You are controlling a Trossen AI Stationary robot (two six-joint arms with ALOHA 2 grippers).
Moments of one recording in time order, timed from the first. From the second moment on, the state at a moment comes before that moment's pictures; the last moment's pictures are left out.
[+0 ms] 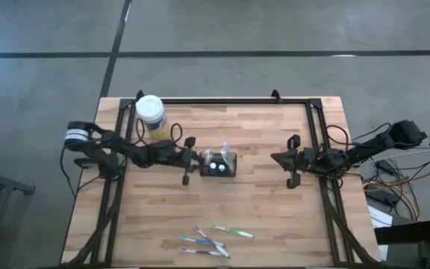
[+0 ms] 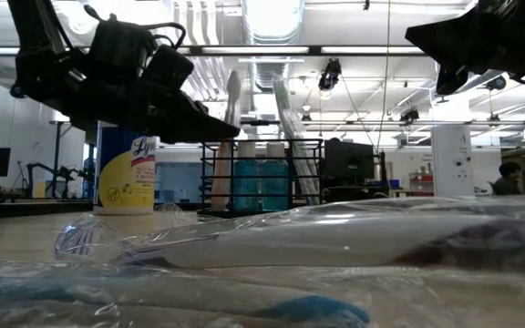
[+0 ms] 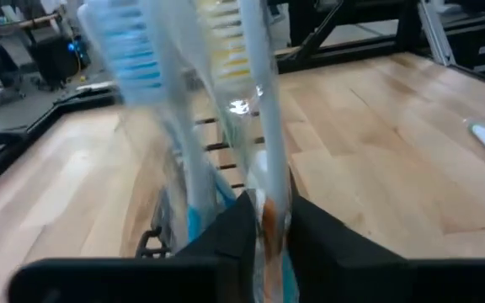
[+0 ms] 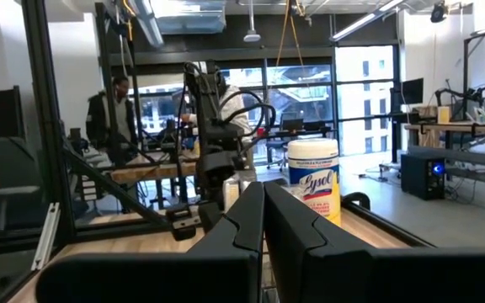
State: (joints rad) left arm 0.09 1.56 0.40 0.99 0.16 0.18; right arm 0.28 0.85 0.01 1.13 0.43 -0.01
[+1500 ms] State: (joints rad) left arm 0.09 0.13 0.10 0.01 0.16 -0.03; right arm 0.28 0.85 0.01 1.12 0.42 -0.02
